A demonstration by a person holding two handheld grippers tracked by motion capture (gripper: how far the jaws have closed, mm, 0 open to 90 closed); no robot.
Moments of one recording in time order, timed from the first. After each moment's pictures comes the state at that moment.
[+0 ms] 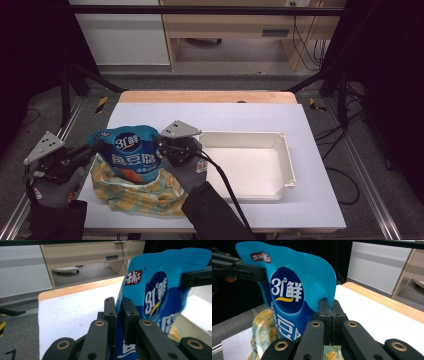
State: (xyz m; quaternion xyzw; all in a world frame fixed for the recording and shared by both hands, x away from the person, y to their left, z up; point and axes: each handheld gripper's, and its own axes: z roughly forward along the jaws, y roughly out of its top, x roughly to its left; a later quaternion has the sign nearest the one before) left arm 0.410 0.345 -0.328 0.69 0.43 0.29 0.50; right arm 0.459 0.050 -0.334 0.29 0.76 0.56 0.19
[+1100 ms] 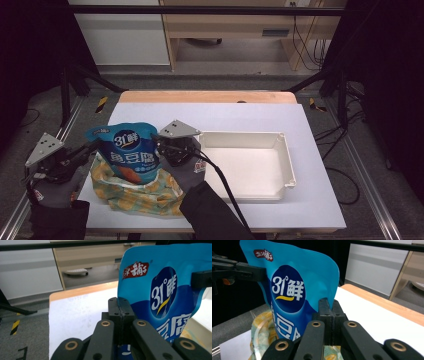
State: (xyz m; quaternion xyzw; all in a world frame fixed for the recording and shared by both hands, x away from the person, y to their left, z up) left arm 0.405 0.343 -0.327 0.68 0.44 0.32 0.50; right arm 0.457 0.053 -0.331 0.30 0.75 0.56 0.19
